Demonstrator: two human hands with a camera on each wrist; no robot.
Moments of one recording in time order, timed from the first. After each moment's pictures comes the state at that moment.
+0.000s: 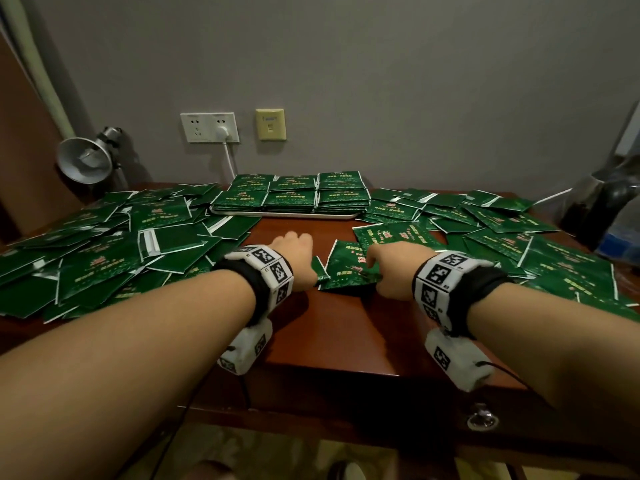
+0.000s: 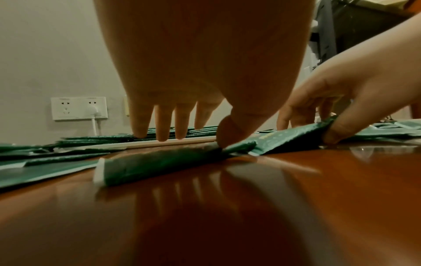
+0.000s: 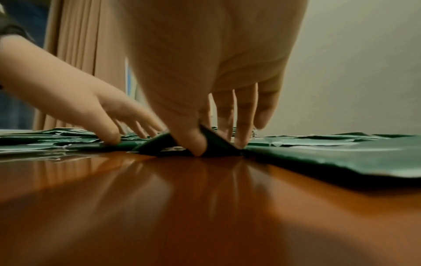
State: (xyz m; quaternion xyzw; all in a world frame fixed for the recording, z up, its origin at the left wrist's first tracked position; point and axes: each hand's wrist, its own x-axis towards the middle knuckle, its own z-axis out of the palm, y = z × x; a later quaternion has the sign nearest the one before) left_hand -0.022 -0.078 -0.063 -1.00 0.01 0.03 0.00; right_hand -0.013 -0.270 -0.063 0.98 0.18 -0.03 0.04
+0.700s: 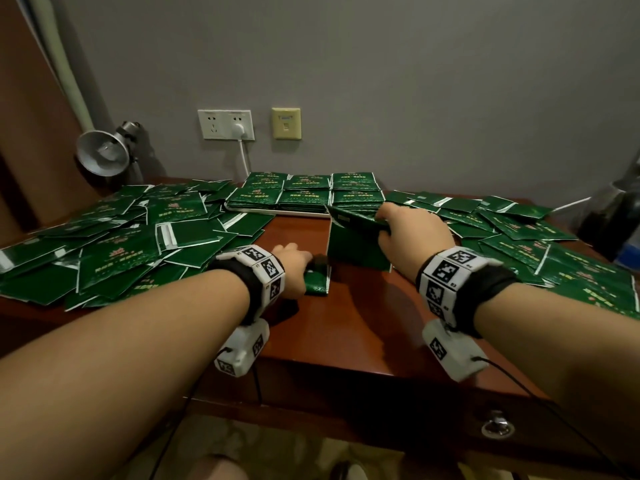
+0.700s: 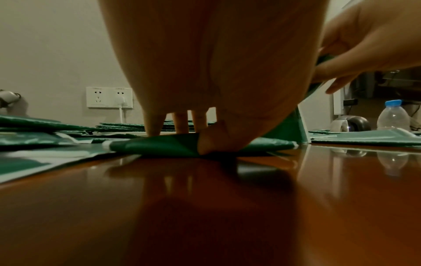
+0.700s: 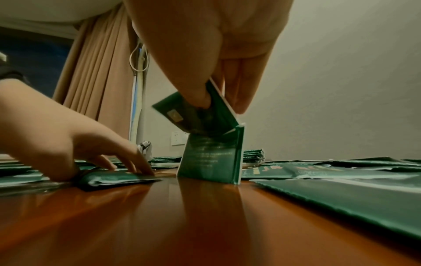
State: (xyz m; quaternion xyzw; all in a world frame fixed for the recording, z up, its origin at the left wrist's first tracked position) left_hand -0.030 -0.048 -0.074 -1.00 0.02 0.09 0.00; right_hand -0.015 -0.249 -0.037 0.97 0.14 0.17 -0.09
